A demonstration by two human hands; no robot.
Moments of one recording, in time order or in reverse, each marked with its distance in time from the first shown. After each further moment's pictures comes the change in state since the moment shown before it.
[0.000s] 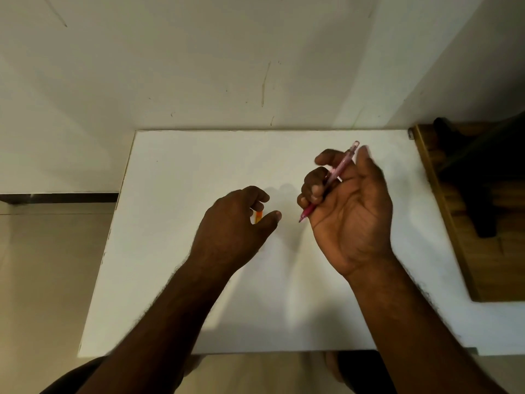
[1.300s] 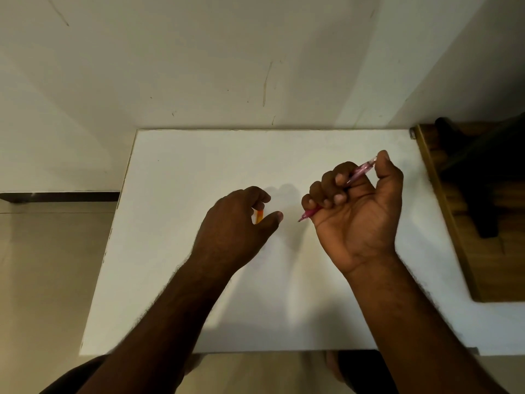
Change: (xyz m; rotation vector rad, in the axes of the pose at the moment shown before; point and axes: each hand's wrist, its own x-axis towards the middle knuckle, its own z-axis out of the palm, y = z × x) left_hand 0.001 0.000 0.001 0.012 -0.007 0.007; right_hand 0.001 0.000 -0.006 0.171 0.095 0.046
